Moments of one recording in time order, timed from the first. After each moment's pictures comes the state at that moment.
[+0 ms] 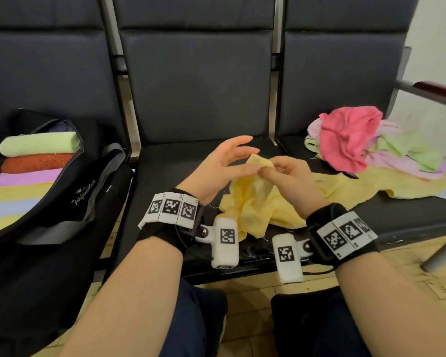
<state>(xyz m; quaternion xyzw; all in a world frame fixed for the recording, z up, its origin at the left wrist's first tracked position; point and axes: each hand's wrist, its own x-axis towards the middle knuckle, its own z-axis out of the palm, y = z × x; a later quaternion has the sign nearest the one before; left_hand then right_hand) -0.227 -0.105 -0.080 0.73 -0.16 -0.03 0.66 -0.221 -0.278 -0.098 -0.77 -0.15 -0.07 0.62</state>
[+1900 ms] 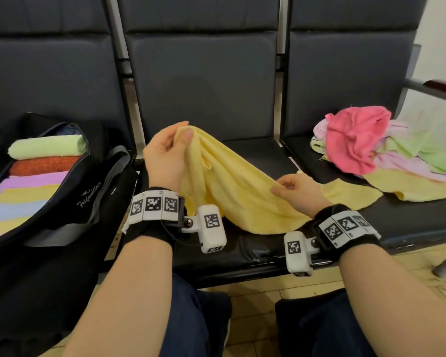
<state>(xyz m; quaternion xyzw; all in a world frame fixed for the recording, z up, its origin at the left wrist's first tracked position) -0.220 -0.057 -0.078 0.63 0.02 0.31 0.71 -0.186 -0.309 -0.135 -0.92 -0.09 -0.02 0.38</state>
